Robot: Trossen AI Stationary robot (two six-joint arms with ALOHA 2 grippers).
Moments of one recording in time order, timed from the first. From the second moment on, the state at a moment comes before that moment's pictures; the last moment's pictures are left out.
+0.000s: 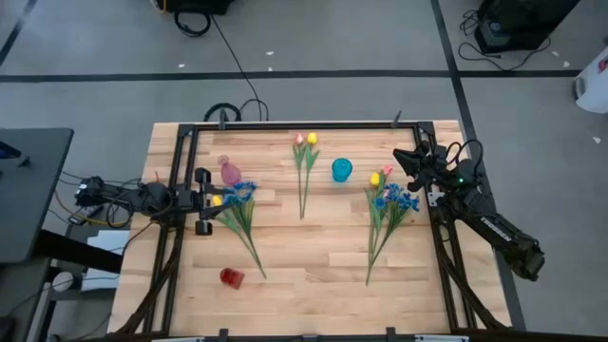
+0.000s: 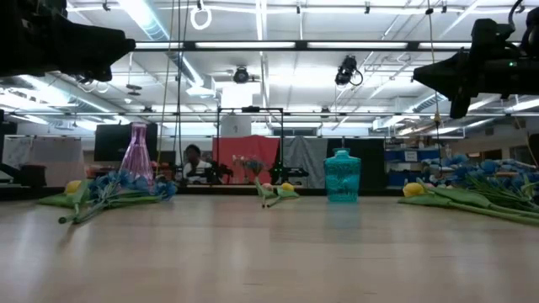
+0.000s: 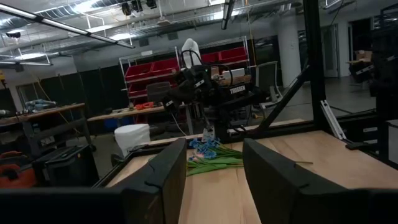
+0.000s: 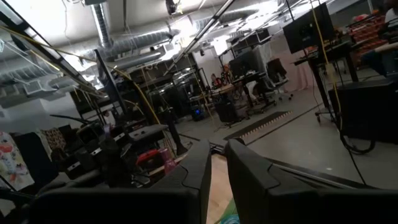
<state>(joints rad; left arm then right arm) -0.24 0.00 0.01 0.21 -0.30 0.23 -0.83 0.02 0.01 0.25 -0.36 0.47</state>
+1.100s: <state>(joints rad) -0.24 0.00 0.01 0.46 -0.29 -0.06 -0.83 0.02 0.01 0.25 -0.36 0.47</state>
